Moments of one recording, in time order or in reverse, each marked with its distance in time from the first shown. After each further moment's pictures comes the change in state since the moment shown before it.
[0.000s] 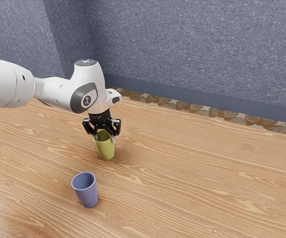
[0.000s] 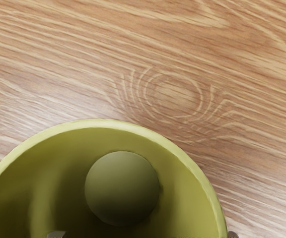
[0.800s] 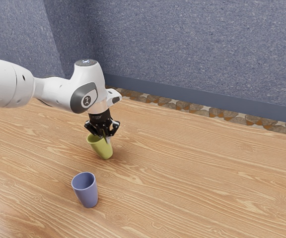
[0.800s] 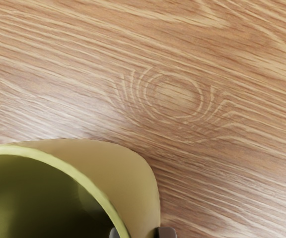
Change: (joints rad) arm 0.000 0.000 0.000 0.000 0.000 0.001 -0.003
